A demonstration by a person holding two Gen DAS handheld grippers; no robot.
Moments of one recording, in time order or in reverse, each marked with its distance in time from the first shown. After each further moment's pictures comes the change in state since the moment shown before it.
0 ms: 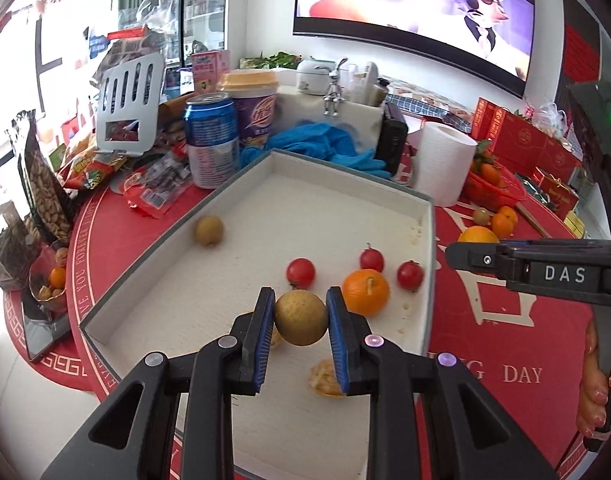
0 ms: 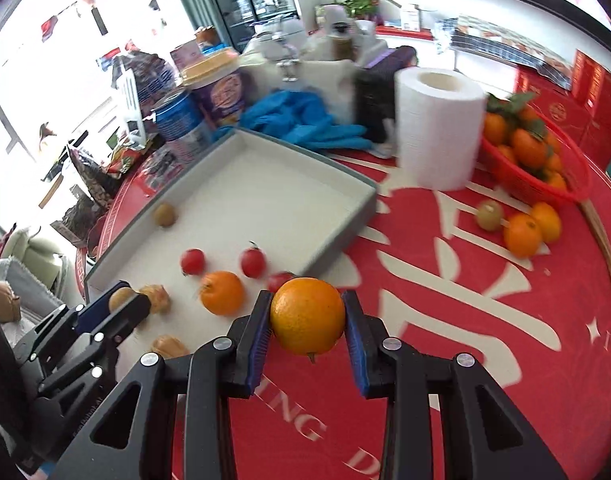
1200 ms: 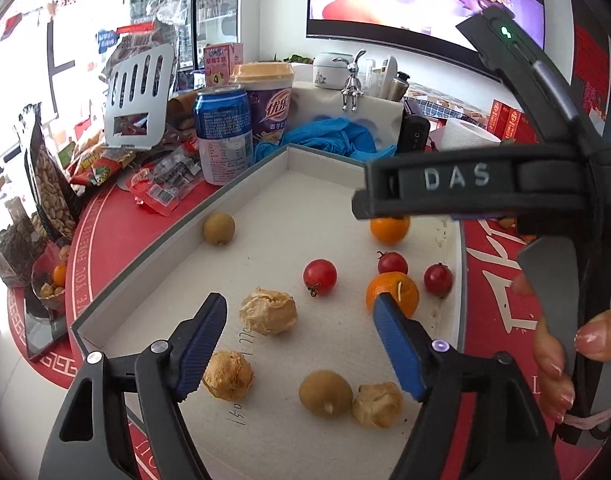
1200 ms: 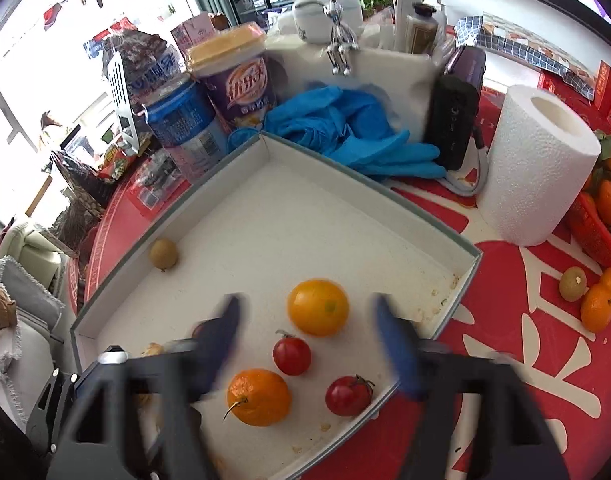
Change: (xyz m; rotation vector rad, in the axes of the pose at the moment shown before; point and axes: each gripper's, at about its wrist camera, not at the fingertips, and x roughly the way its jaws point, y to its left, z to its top) left arm 0.018 0.001 -0.006 0.007 -0.028 0.055; right arm 0.054 0.030 0.045 -0.027 -0.019 -0.005
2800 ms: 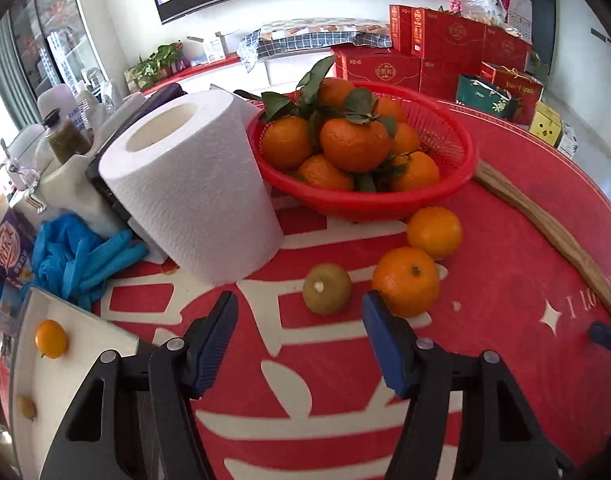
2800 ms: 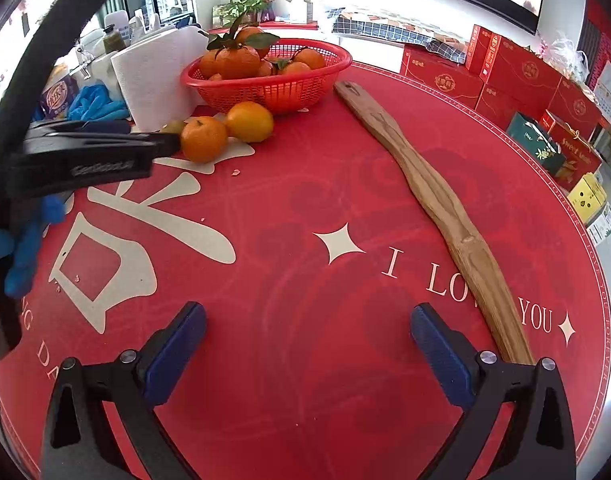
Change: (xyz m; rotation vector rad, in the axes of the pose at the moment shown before) left arm 0.119 -0.256 0.077 0.382 0.186 -0.121; right arm -0.093 -0.236 -0.135 0.135 0.011 -0.326
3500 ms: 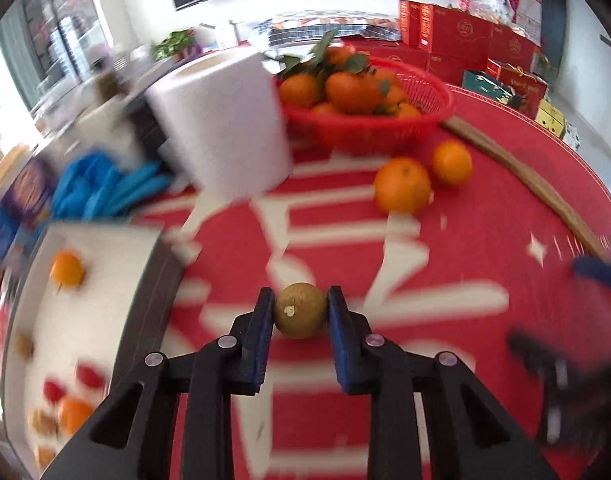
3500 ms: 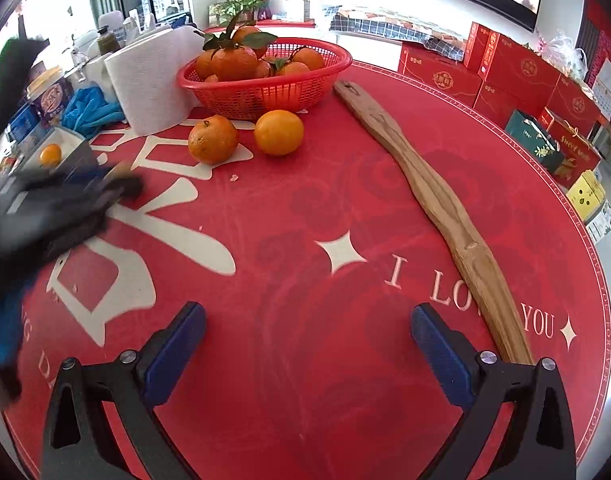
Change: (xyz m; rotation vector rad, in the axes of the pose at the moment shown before) left arm -0.034 0.003 -0.056 -0.053 0.028 0.011; right arm 0.009 0.005 0.015 0.017 0.023 -0.007
